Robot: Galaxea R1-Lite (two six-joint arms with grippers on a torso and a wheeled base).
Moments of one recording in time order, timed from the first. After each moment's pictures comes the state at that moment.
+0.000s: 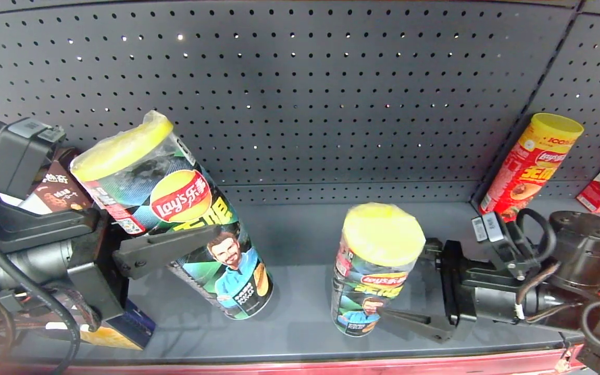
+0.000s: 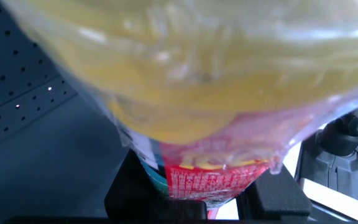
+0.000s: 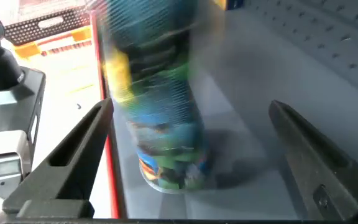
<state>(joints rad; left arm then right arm) -0.29 1.30 -0.55 -0.77 -0.78 -0.09 0.47 1.68 -0.43 -1.19 0.80 -0.22</state>
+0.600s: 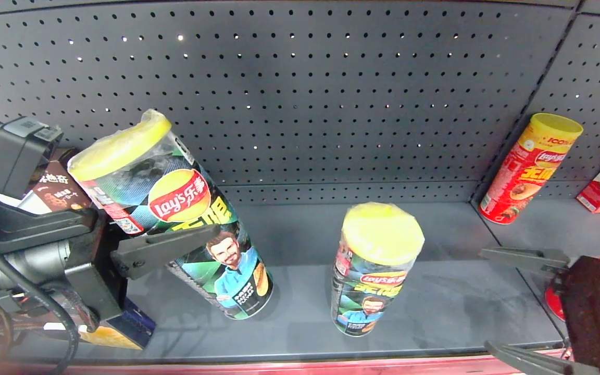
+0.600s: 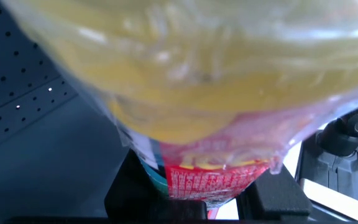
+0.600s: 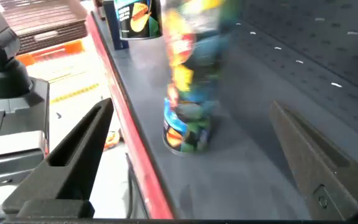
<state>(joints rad) -0.29 1.29 -0.55 -0.77 -0.78 -0.09 0.34 1.17 -0.26 -0.92 0.79 -0.22</state>
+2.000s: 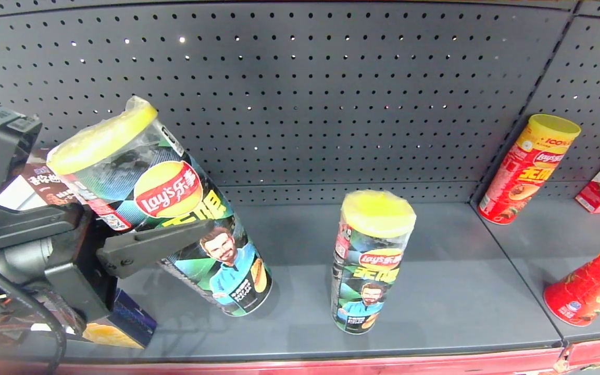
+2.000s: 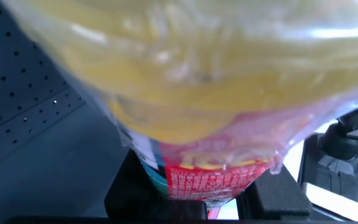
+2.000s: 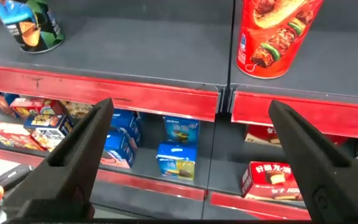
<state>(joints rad) -0.30 1.26 -0.56 -0.76 -0.78 -0.08 0.31 0.00 0.00 0.01 -0.07 0.01</state>
